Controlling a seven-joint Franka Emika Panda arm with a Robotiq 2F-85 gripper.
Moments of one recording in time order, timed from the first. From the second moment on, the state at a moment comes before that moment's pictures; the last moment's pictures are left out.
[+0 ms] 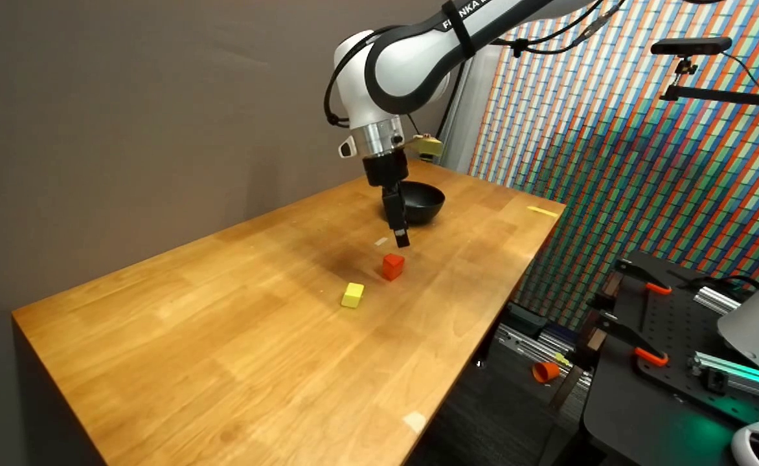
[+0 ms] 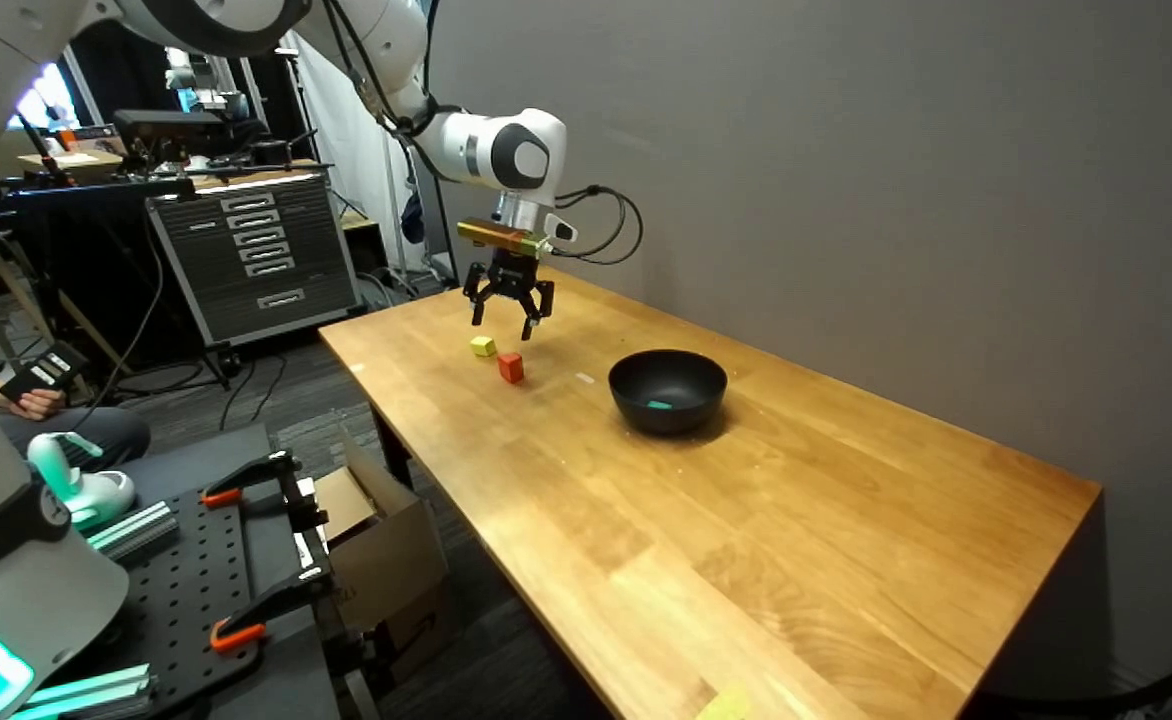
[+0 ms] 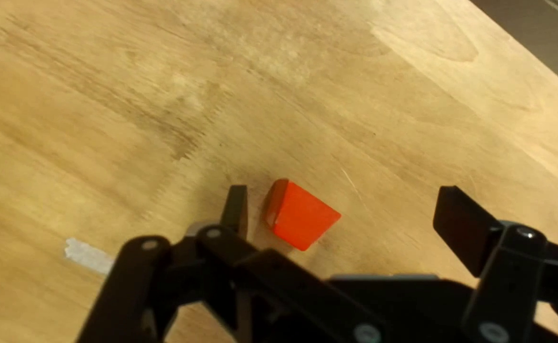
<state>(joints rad) 0.19 0.80 0.22 -1.49 -0.11 1.88 -0.26</state>
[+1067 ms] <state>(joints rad) 0.24 0.79 0.20 -1.67 -0.30 2.11 -0.28</state>
